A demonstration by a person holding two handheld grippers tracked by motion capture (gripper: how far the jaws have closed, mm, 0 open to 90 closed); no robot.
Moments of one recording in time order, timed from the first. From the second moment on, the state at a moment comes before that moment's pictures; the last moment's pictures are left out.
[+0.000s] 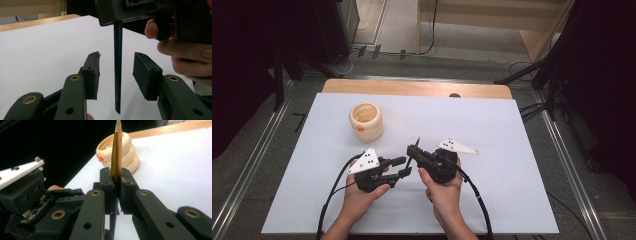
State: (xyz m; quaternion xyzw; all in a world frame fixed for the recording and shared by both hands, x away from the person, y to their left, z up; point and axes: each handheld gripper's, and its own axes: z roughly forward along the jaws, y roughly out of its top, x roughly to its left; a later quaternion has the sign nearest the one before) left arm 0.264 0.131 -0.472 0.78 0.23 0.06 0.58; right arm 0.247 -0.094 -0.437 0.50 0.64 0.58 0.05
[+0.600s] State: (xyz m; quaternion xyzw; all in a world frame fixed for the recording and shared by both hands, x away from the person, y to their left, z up) left arm 0.265 0.129 -0.471 0.78 0.23 0.04 0.58; right arm 0.242 -0.072 -0.432 0.44 0.71 0.55 0.09
